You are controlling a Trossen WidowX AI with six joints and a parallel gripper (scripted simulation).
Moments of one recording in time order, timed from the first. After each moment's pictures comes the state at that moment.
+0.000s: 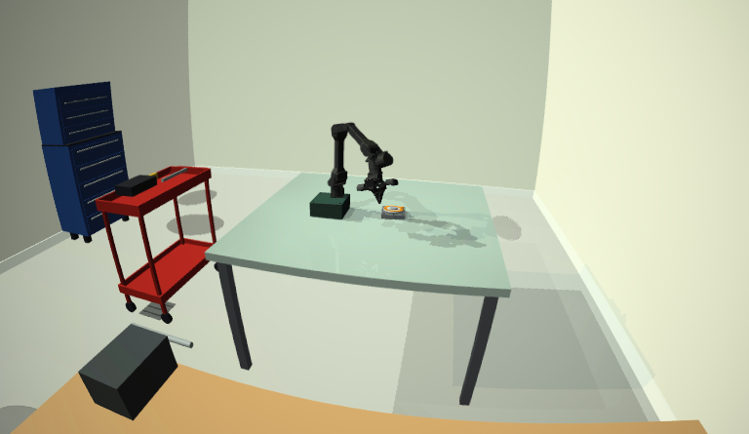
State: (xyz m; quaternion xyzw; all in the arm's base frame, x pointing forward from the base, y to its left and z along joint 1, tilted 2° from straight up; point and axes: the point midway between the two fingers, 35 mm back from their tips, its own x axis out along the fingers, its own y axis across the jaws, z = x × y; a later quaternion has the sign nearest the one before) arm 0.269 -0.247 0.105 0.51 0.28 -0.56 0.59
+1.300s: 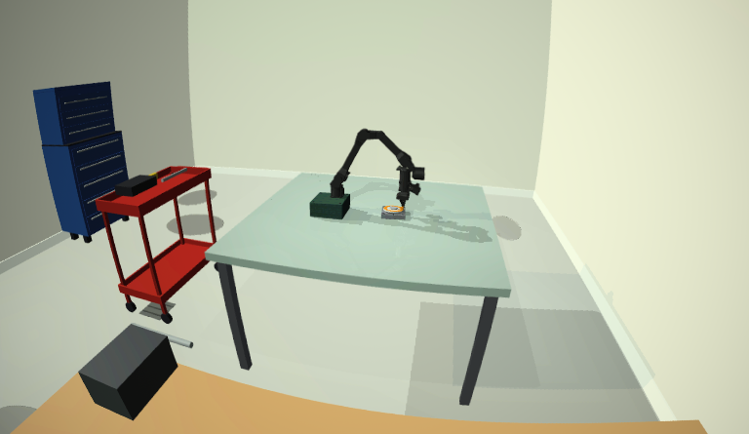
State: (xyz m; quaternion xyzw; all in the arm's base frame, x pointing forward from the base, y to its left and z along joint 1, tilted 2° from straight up) arm 0.362 0.014 -0.003 0.00 0.71 0.00 0.71
